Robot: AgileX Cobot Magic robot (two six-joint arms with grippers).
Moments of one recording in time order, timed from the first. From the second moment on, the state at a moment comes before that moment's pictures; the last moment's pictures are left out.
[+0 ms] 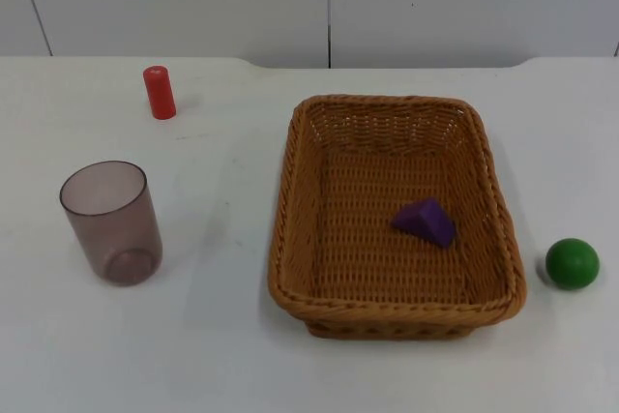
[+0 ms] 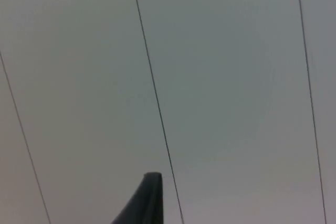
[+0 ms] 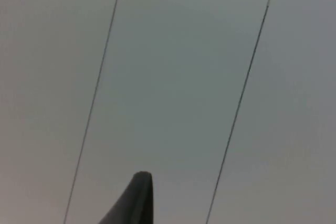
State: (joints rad) right arm 0.02 0.02 -1.29 0.13 1.08 -0.34; left arm 0.05 0.13 -1.30 -0.06 1.07 0.17
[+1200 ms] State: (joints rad) right arm 0.02 0.00 -1.23 0.24 1.18 -0.33; left arm -0.02 0.00 -1.23 -0.09 1.19 0.20
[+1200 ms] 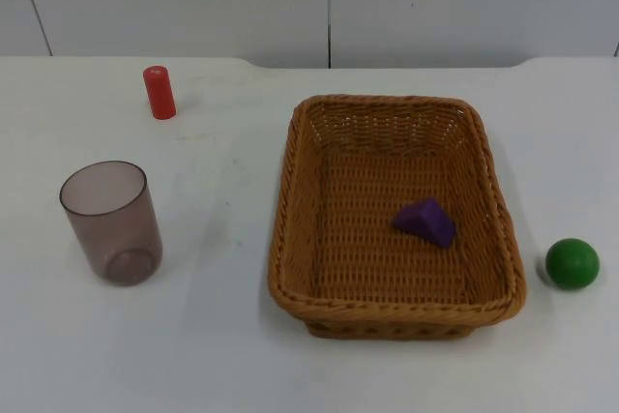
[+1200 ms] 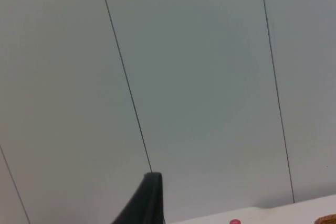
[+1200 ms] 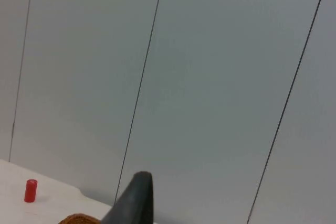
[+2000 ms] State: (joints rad) right arm 0.02 0.00 -0.98 -0.01 1.11 -0.10; left arm -0.02 0.00 -0.97 0.05 1.17 0.11
